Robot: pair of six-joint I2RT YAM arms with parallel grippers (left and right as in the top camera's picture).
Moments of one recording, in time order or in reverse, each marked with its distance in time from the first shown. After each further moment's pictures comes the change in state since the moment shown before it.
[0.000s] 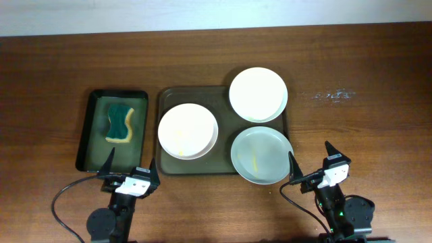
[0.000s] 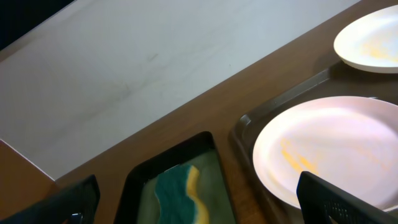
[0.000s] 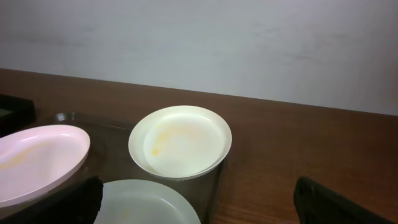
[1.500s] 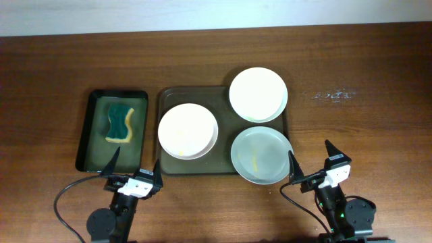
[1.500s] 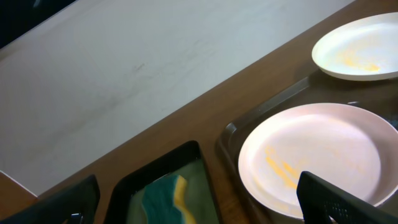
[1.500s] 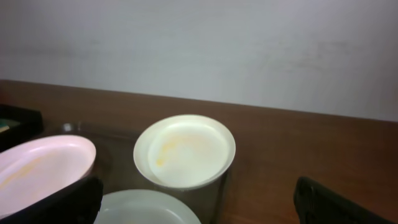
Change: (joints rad) left arm 0.000 0.000 0.000 0.004 0.069 0.000; right arm 0.000 0.000 0.000 0.042 -0.015 0.028
